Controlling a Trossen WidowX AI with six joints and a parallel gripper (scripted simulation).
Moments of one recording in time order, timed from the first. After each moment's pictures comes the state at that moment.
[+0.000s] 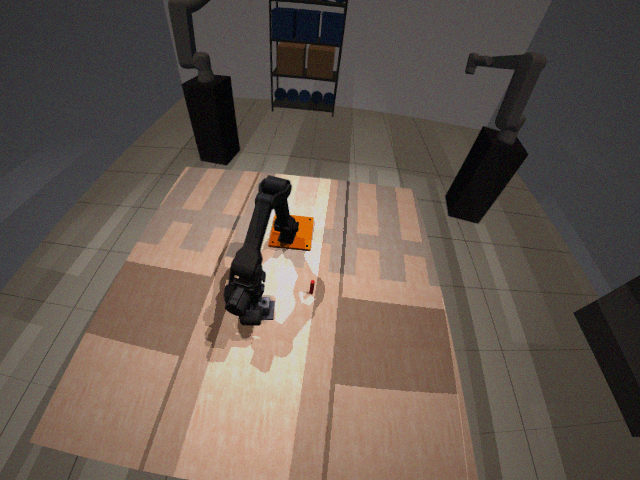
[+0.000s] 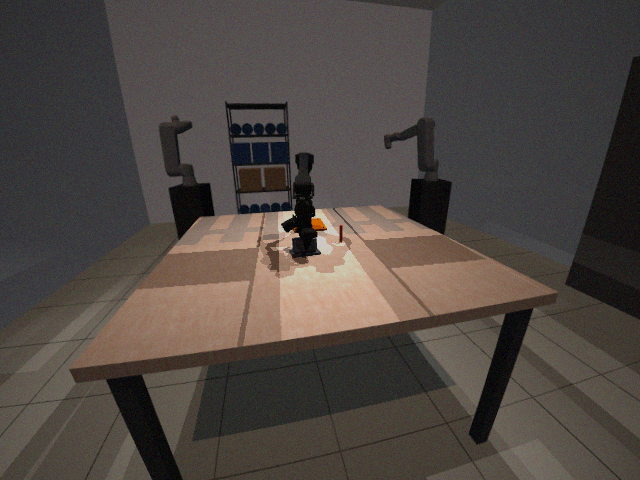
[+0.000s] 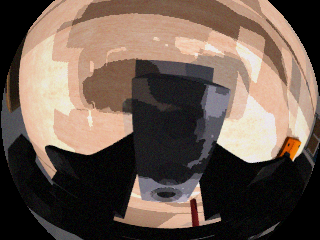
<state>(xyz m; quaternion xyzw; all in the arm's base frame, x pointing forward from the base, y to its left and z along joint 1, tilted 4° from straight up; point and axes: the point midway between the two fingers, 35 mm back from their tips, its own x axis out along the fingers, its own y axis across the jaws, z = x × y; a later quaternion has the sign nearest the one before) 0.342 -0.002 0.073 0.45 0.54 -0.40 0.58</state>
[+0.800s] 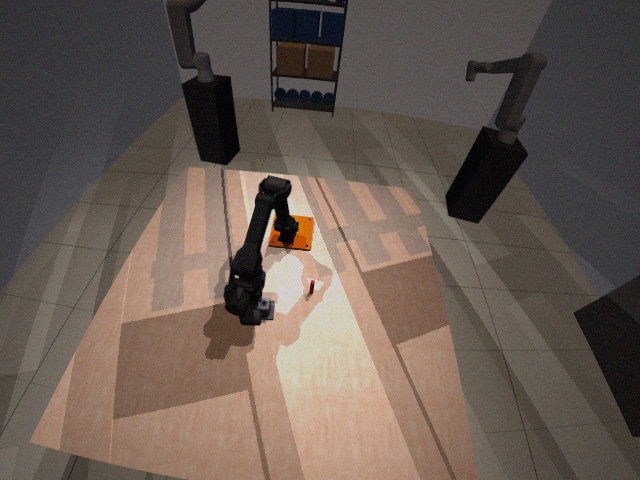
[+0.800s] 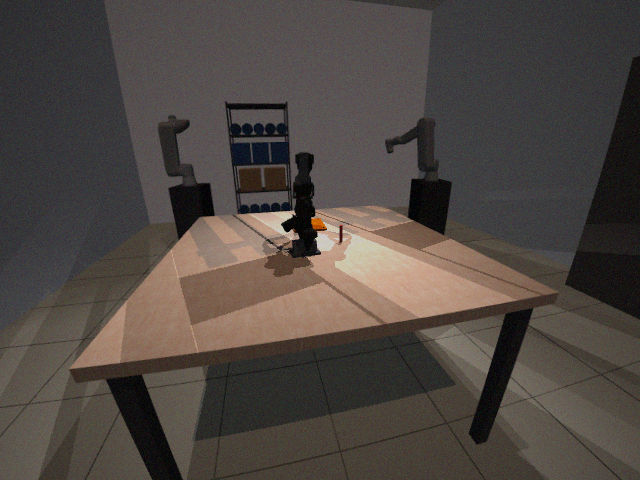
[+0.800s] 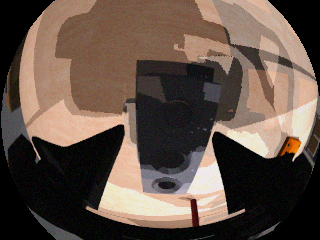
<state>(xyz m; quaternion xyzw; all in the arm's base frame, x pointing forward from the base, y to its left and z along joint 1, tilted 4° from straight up) 0.343 -0.002 0.074 0.45 0.54 -0.40 0.58</state>
